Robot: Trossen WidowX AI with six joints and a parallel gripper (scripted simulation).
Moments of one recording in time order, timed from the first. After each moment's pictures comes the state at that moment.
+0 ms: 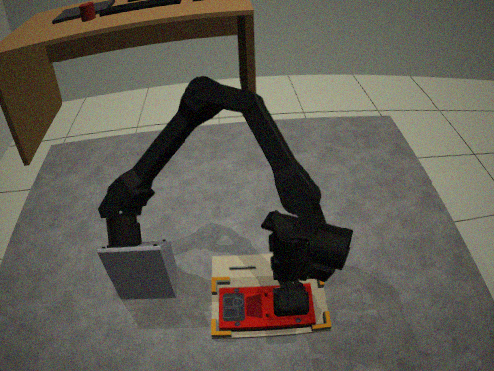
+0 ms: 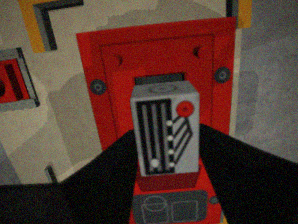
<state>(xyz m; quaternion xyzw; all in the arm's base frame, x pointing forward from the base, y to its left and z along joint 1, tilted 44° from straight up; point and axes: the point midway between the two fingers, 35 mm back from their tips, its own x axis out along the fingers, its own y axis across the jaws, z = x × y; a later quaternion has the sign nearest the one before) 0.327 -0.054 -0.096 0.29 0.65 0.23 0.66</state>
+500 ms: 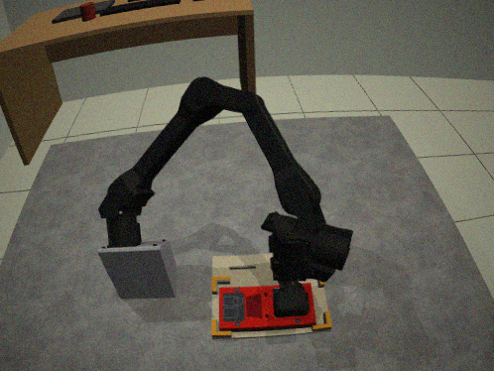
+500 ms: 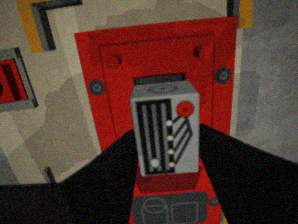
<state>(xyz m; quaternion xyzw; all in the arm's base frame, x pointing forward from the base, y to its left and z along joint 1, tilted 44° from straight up) 0.327 -0.052 -0.098 0.29 0.65 0.23 0.66</state>
